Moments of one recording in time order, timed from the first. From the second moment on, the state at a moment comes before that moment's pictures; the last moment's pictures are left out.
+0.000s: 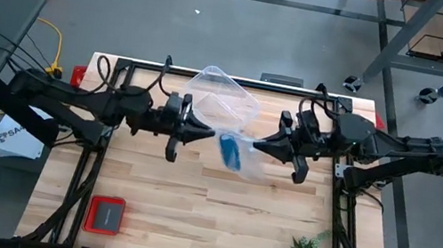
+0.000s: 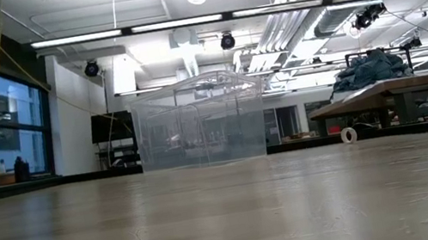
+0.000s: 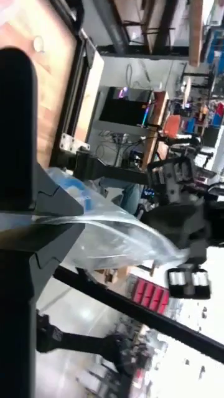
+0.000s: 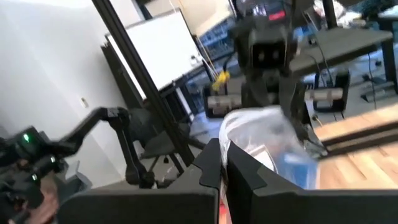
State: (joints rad) left arm -0.10 1.19 1.05 0.18 -0.10 -0.27; right arm 0.16 1.14 1.22 -0.04 -0.04 0.42
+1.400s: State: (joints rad) left arm 0.48 1.47 1.10 -0.35 -0.06 0.02; right arm 0.12 1.07 1.22 -0.22 0.08 0.48
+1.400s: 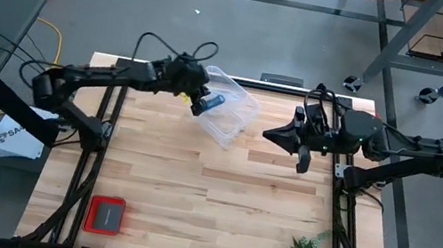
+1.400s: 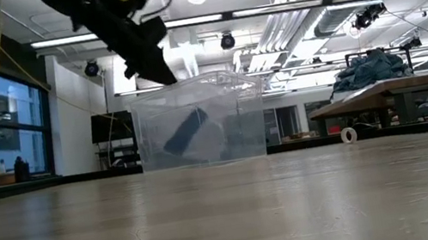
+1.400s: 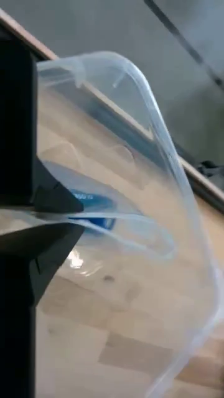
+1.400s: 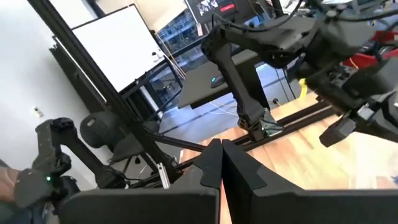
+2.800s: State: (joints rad) left arm 0.77 2.16 1.99 -0.95 0.04 -0.13; right arm 0.18 1.08 1.22 -0.27 0.32 0.63
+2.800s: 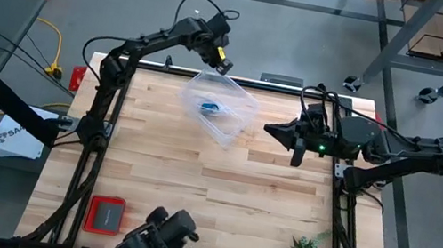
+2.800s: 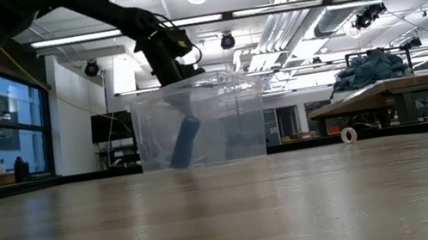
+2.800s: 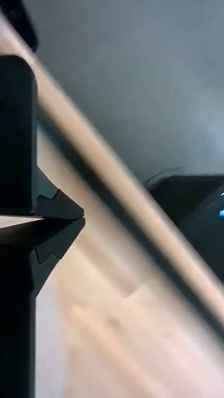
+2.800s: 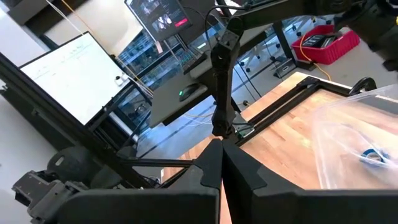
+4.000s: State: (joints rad) left arm 0.20 1.32 1.12 -0.25 0.15 -0.31; right arm 0.27 1.07 1.22 -0.45 0.24 0.56
